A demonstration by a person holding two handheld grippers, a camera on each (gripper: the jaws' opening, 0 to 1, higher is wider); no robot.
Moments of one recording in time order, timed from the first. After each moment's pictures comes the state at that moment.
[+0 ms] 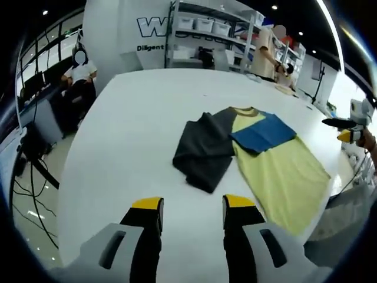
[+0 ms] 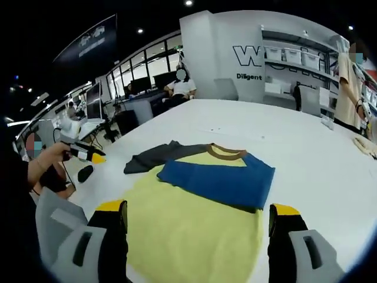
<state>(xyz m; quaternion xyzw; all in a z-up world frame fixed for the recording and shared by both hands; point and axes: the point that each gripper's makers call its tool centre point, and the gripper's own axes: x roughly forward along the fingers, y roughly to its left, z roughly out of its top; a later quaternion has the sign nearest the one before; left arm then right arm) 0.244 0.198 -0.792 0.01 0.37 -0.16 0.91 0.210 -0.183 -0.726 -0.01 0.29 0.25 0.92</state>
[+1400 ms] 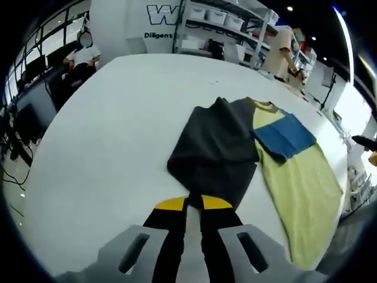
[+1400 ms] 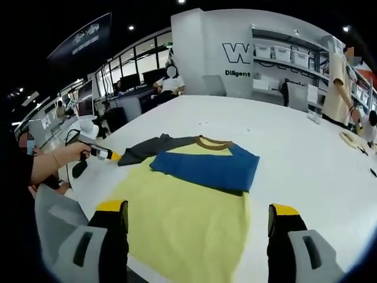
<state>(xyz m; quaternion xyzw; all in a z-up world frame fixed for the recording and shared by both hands) 0.289 0.173 -0.858 -0.03 0.40 -0.15 0.90 0.181 -0.208 -0.730 -0.03 0.31 0.20 0.93</state>
